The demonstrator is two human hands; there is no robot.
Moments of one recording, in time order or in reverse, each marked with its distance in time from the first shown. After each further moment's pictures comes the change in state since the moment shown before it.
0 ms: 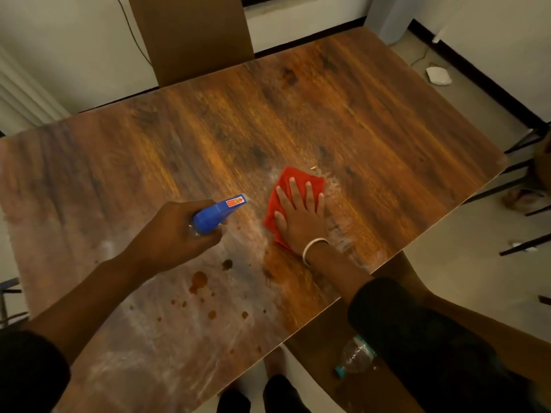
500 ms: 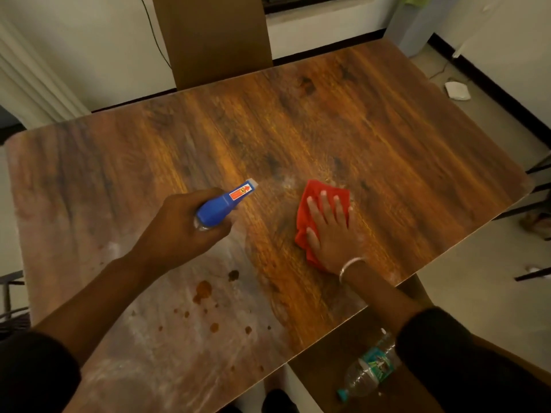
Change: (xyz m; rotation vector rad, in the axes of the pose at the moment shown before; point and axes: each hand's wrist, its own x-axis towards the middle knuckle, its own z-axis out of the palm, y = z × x) left_hand 0.016 0.009 -0.005 0.006 0.154 0.155; right_hand -0.006 0.055 -0.001 -0.044 0.019 -0.075
